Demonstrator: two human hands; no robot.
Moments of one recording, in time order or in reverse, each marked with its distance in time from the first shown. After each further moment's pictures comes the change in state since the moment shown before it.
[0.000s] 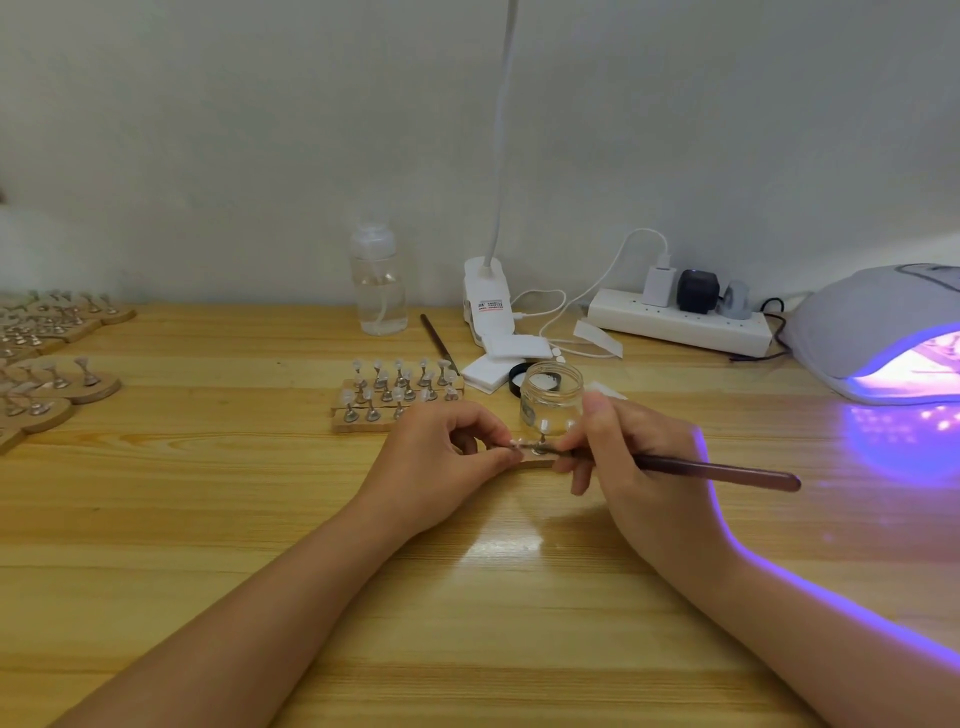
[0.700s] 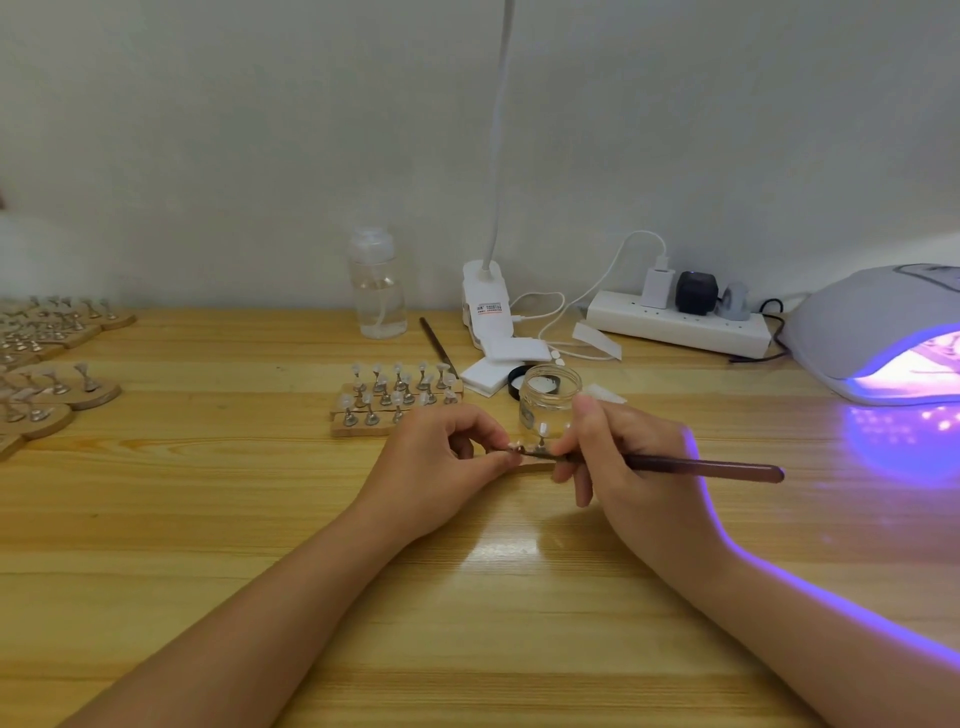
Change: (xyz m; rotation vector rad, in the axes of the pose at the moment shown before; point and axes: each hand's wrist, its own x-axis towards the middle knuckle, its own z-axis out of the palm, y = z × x) left_hand 0.001 -0.001 0.000 0.008 -0.002 -0.025; right_hand 0.001 -0.001 0.000 -0.002 -0.026 0.015
